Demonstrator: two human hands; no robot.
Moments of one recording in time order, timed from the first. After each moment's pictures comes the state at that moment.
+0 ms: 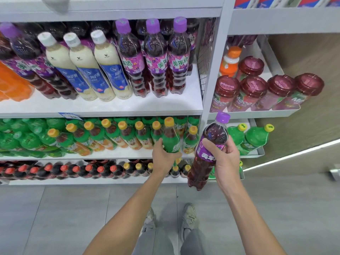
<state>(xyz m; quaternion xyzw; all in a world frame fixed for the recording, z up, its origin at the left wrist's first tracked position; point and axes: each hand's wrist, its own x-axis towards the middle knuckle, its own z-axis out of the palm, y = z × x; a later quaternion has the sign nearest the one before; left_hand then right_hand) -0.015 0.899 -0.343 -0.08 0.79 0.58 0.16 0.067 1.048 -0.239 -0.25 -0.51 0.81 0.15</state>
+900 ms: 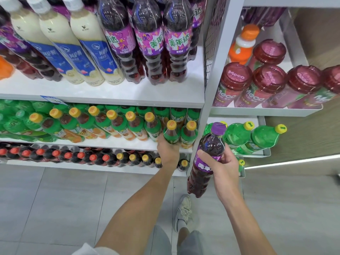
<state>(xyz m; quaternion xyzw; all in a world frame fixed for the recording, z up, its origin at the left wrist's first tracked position) -0.031 0.963 -0.425 -0.22 0.81 0.54 0.09 0.073 1.074 -0.278 -0.30 -0.56 0.76 0.06</state>
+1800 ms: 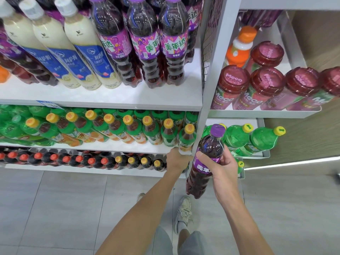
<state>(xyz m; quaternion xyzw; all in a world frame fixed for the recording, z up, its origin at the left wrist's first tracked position) -0.019 0.981 -0.400 -0.18 0.83 0.43 0.31 0.065 1.077 -0.277 -0.31 -0.55 0.77 0.06</state>
